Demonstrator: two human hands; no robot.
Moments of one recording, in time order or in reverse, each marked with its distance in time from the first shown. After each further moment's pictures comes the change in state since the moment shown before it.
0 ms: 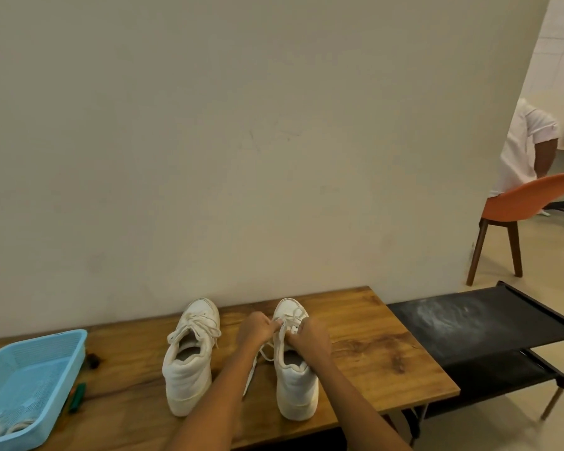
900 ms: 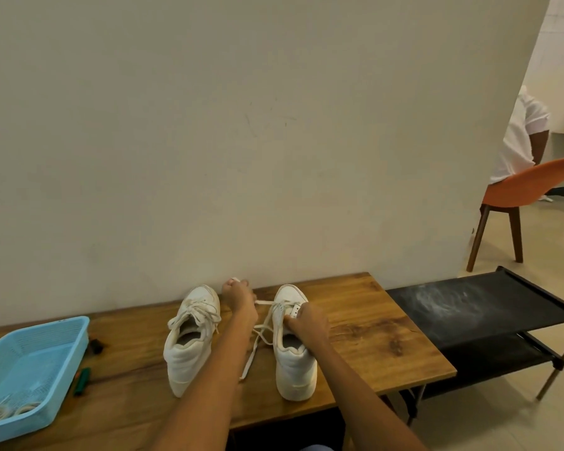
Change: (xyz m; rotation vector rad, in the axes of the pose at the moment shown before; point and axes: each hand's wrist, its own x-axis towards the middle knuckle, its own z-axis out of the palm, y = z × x) left_hand 0.004 0.024 -0.023 -1.301 0.456 -0.238; right_hand -0.003 -0.001 -0.009 -0.048 0.002 -0.031
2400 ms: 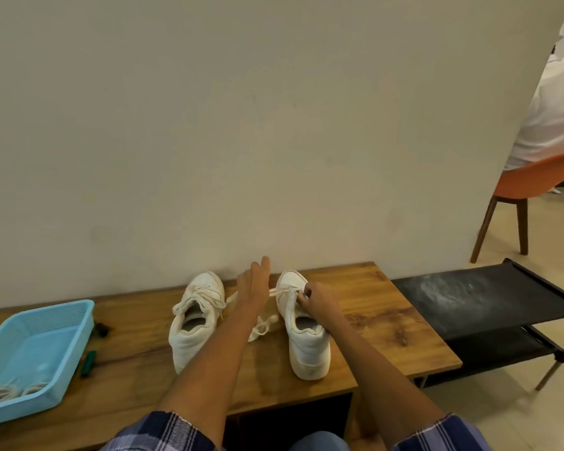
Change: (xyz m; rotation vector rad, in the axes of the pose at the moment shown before) left_hand 0.016 -0.013 -0.010 1.644 -0.325 0.935; right_hand 0.032 0.016 -0.003 -0.040 -0.045 -0.183
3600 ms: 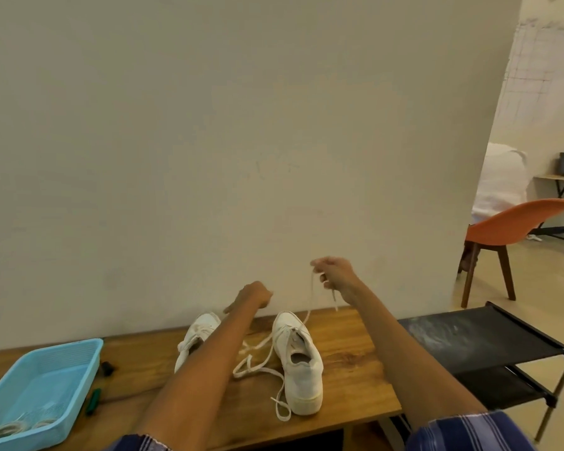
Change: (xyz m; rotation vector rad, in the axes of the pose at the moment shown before) left_hand 0.003 0.021 -0.105 -0.283 -0.340 -0.311; right_hand -0.003 -0.046 -0.162 0.955 0.028 0.120
